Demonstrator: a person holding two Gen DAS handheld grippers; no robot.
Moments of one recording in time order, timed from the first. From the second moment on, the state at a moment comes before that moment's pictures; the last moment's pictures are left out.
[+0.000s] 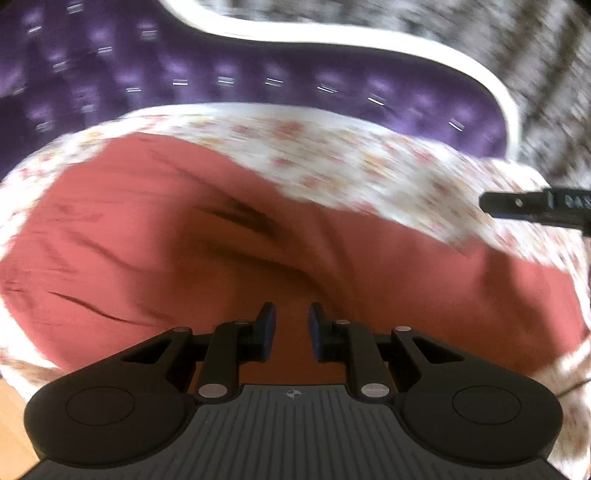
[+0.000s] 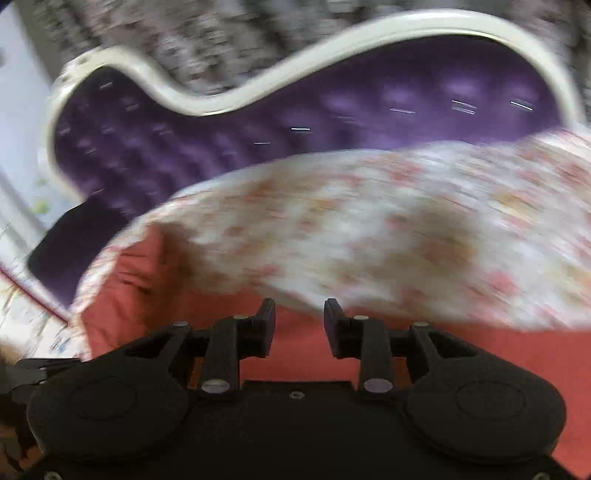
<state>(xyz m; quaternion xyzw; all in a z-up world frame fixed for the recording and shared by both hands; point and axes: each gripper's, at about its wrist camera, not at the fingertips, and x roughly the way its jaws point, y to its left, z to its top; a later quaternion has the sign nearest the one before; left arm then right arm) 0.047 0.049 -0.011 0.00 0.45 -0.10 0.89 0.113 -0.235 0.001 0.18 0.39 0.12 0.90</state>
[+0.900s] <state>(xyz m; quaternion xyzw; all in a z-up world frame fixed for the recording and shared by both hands) 0.202 0.258 -0.064 -0.07 0.49 0.07 0.87 0.381 0.075 -0.067 -0.02 0.52 0.26 0.81</state>
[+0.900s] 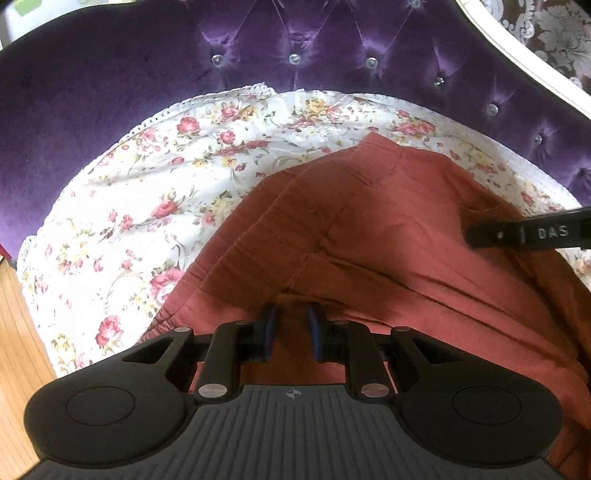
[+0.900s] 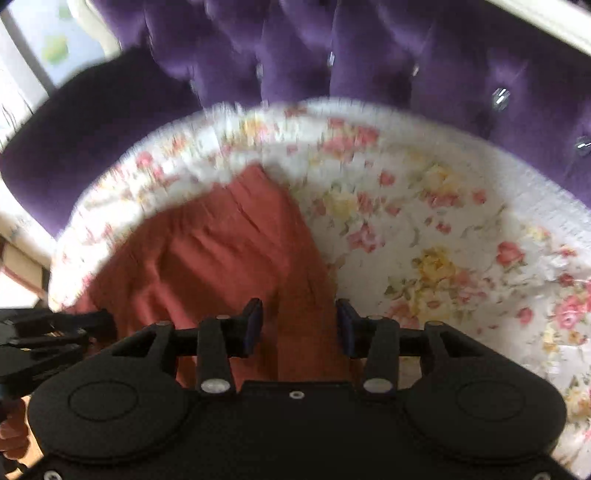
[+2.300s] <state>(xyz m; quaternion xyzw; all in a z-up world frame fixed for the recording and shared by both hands) 0.104 0.177 -0.068 0.01 0.47 0.06 0.88 0.051 -0.133 -0.014 0.12 0.39 0.10 0.91</state>
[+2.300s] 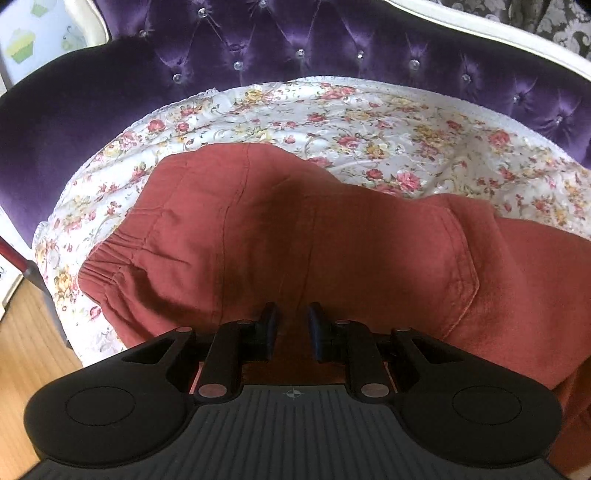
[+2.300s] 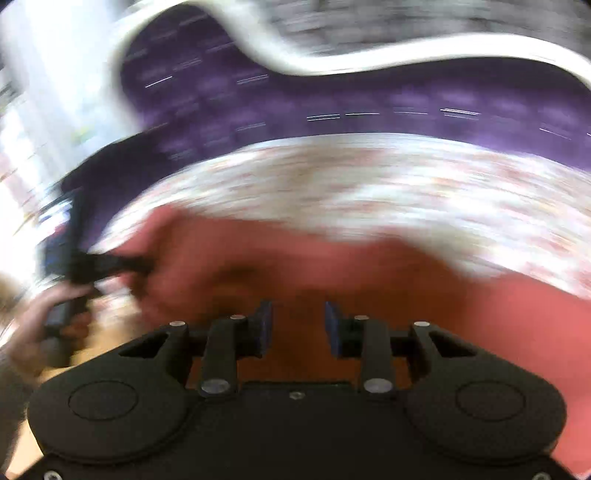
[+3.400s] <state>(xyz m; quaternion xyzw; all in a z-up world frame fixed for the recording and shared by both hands) 0.112 0.166 -0.072 0.04 0.48 0.07 0.87 -0.037 -0.384 -0.072 0.27 0.40 -0.13 0.86</state>
